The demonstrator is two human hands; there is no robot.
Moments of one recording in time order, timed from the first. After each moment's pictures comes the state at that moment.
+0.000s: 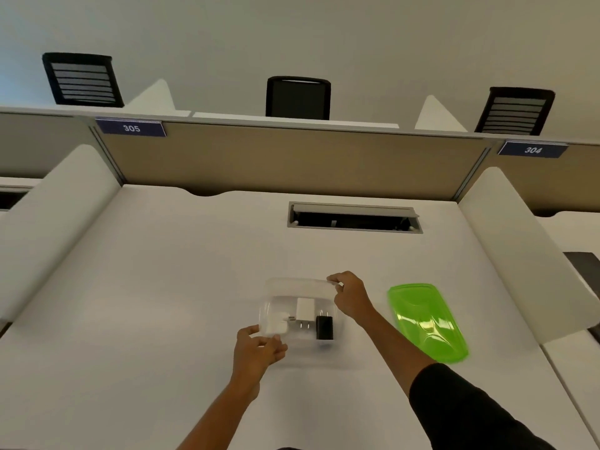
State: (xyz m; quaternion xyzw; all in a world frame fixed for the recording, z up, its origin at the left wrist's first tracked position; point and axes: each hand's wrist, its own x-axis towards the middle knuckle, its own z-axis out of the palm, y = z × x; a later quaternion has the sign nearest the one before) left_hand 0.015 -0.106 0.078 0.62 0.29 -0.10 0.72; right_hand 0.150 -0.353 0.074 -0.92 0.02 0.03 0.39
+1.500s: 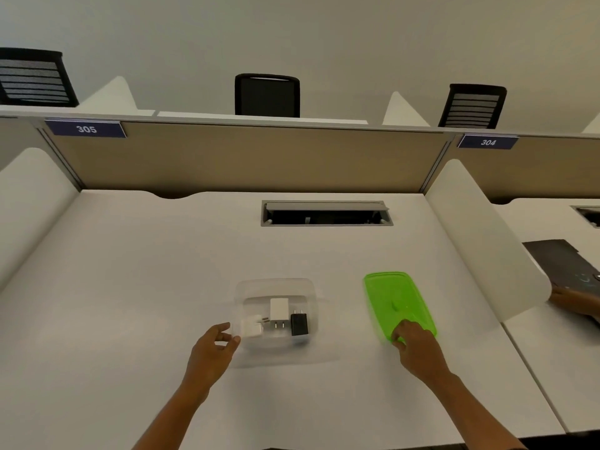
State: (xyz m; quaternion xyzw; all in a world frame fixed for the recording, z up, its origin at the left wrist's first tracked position) left_hand 0.025 -0.064 0.079 0.84 0.17 -0.13 0.50; right_hand -0.004 -0.551 0.028 -0.99 0.01 -0.05 0.11
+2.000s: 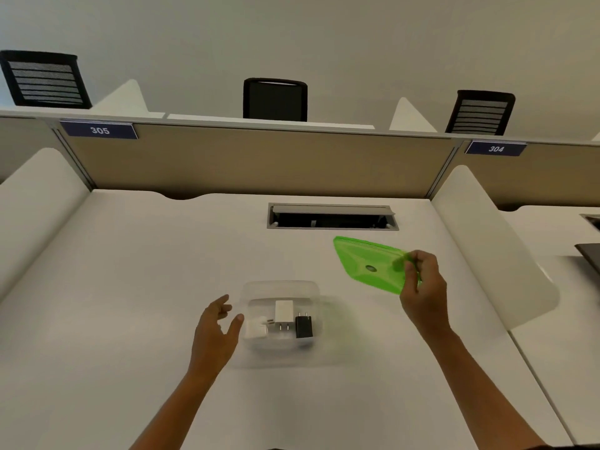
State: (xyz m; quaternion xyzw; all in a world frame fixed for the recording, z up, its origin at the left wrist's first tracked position) left_hand 0.037 -0.069 0.112 0.83 0.13 0.03 0.53; right_hand 0.059 -0.467 0.203 -0.87 0.06 -0.28 0.41
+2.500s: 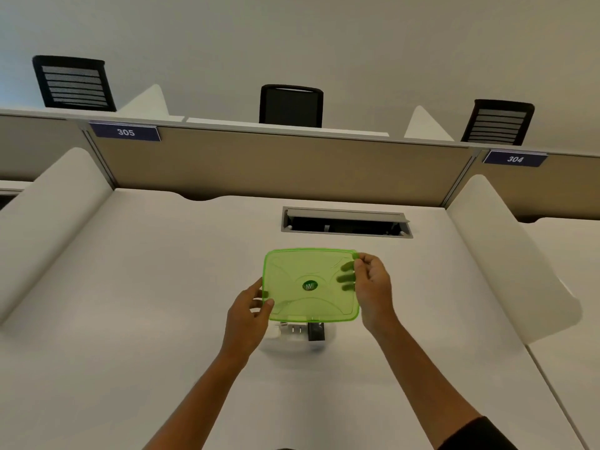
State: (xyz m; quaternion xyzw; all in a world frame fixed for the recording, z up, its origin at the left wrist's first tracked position) left_hand 0.057 -0.098 0.141 0.80 0.09 0.03 0.59; right_hand 0.100 -0.351 0.190 -0.70 0.16 -0.09 0.69
